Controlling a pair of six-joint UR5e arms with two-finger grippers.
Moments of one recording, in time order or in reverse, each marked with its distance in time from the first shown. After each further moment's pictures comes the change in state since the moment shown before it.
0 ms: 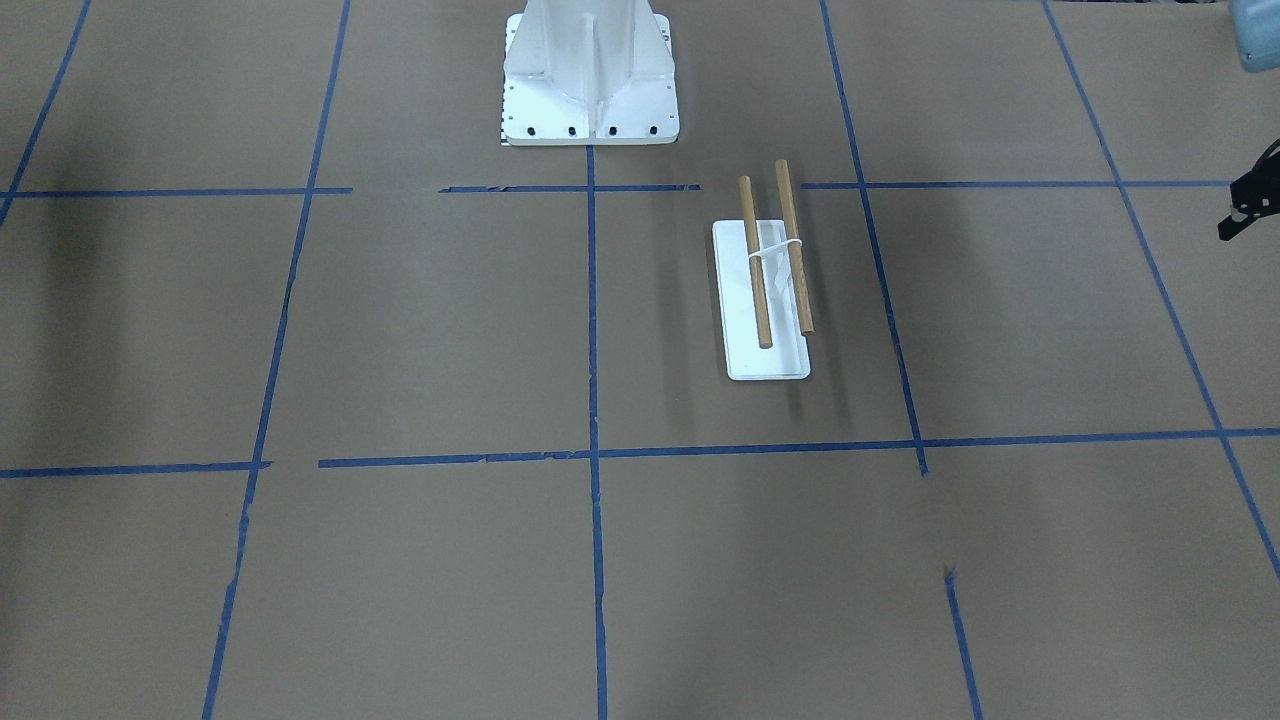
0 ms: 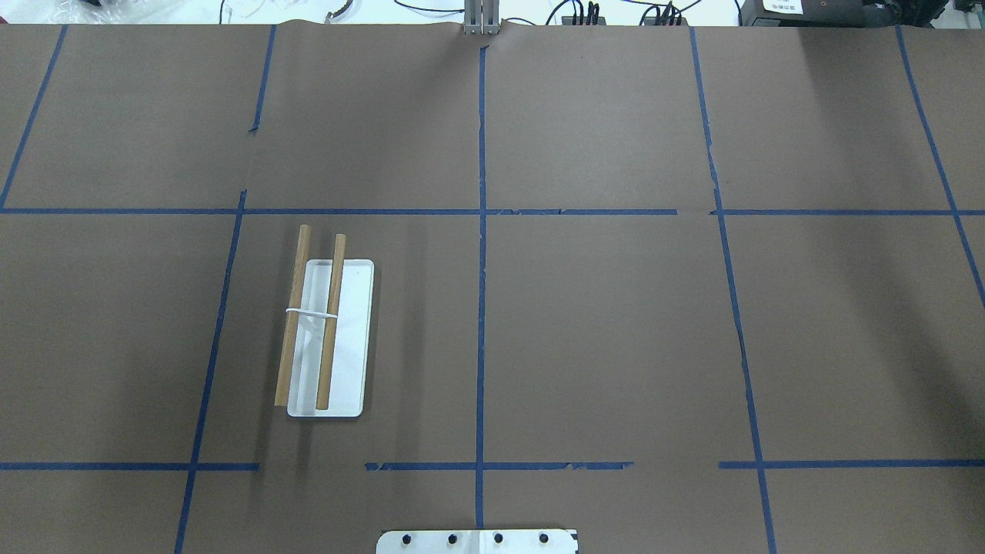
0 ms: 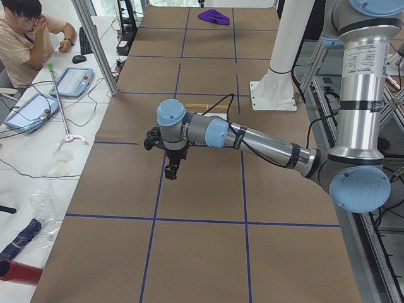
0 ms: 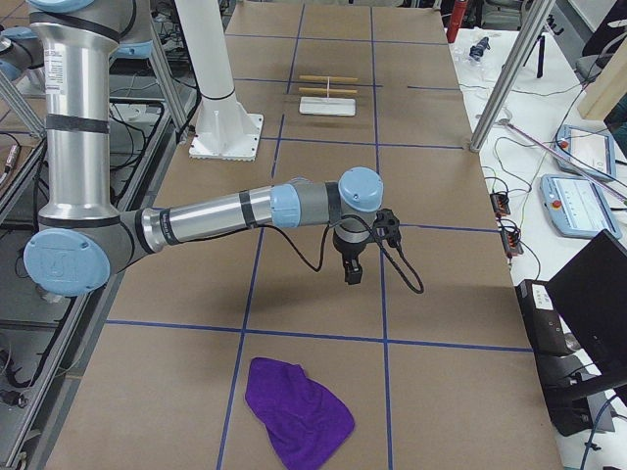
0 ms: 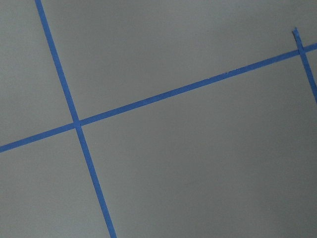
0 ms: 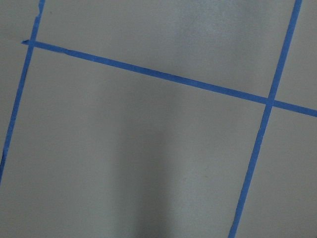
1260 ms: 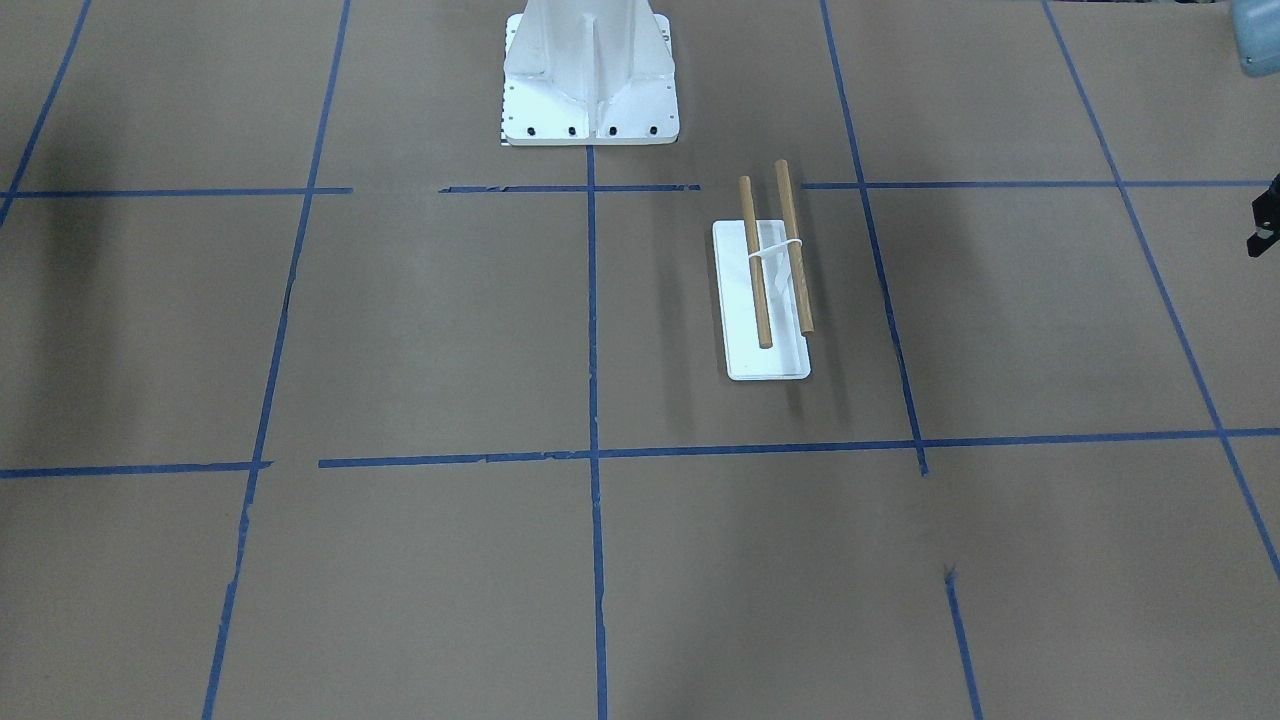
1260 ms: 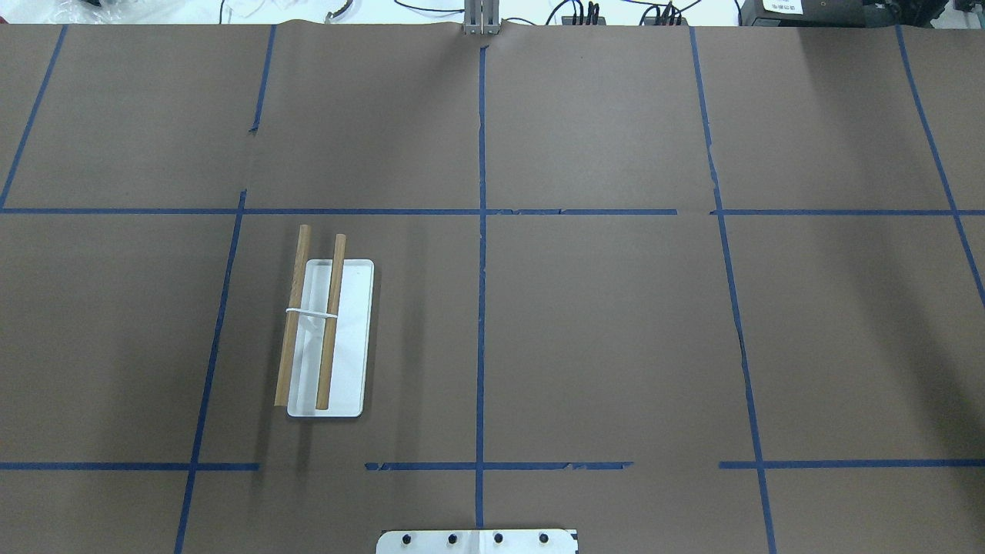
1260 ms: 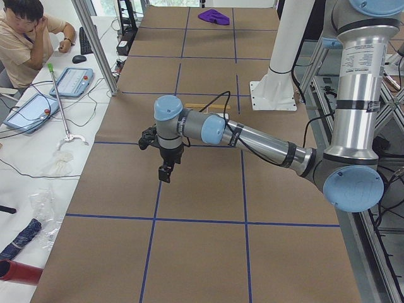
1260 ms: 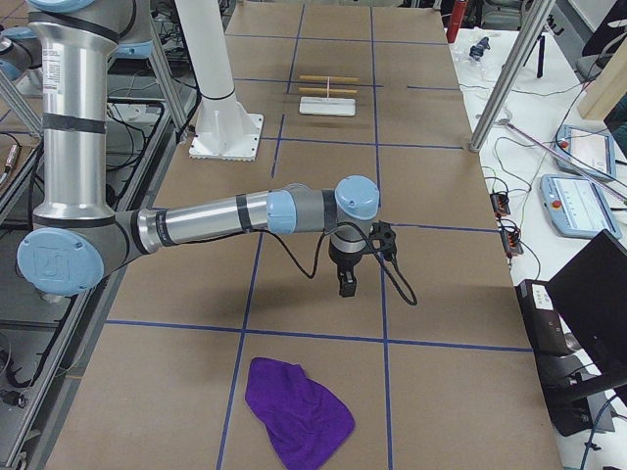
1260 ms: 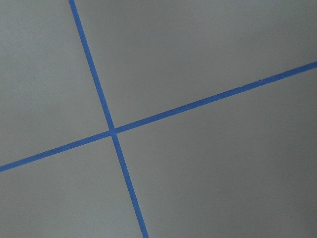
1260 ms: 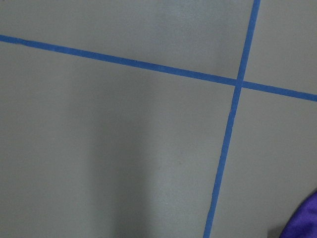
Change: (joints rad) left arm 0.003 -0.043 0.027 0.016 0.122 -0.024; right arm 0.000 -0.020 -0.014 -0.001 -0.064 0.052
